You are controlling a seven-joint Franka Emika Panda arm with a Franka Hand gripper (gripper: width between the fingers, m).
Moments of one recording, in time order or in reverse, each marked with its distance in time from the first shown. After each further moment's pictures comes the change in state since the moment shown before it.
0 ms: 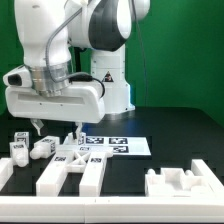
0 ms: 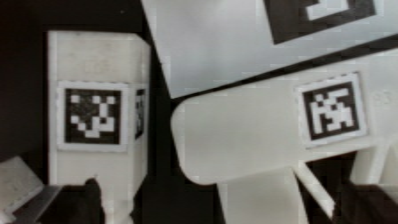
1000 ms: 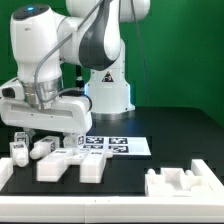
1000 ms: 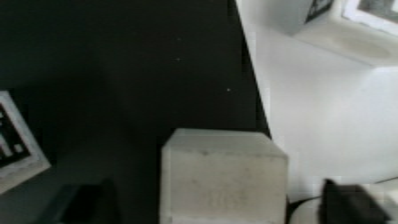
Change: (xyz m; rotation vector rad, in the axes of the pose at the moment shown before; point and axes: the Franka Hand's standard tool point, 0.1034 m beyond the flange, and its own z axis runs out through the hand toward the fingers) arm -0.027 0.044 0.040 -0.042 -0.008 -0.001
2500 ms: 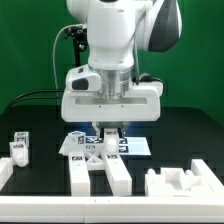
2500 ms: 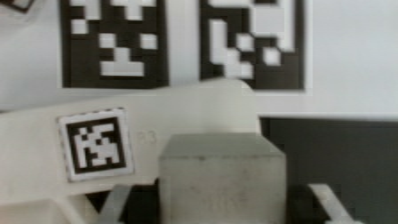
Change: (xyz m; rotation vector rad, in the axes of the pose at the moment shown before) arm -0.008 -0.144 -0.034 -0.022 -0.007 -0.353
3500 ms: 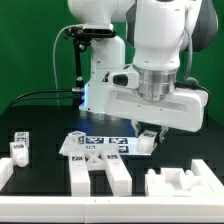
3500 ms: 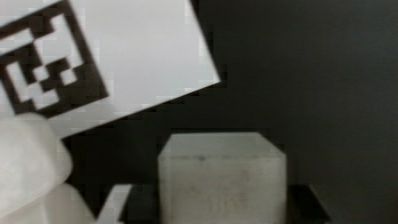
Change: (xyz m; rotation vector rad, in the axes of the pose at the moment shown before) arm 0.020 -0.077 -0.002 -0.014 0.031 0.422
